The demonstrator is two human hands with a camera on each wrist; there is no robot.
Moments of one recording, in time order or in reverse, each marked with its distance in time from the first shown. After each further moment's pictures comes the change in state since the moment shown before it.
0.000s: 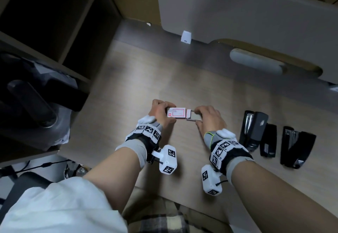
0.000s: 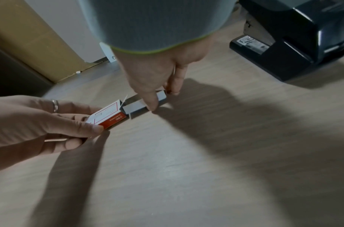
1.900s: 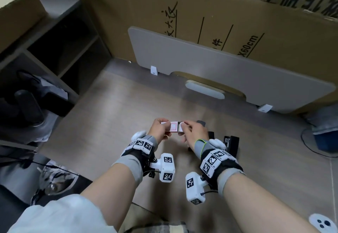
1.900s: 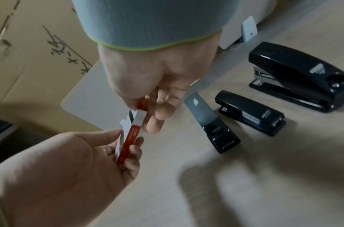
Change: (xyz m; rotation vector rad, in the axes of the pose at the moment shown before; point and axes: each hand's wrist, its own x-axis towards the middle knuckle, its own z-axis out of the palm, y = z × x) left_hand -0.109 0.154 0.095 -0.769 0.050 -0.186; right_hand -0.093 0.078 -0.129 0.577 0.025 0.031
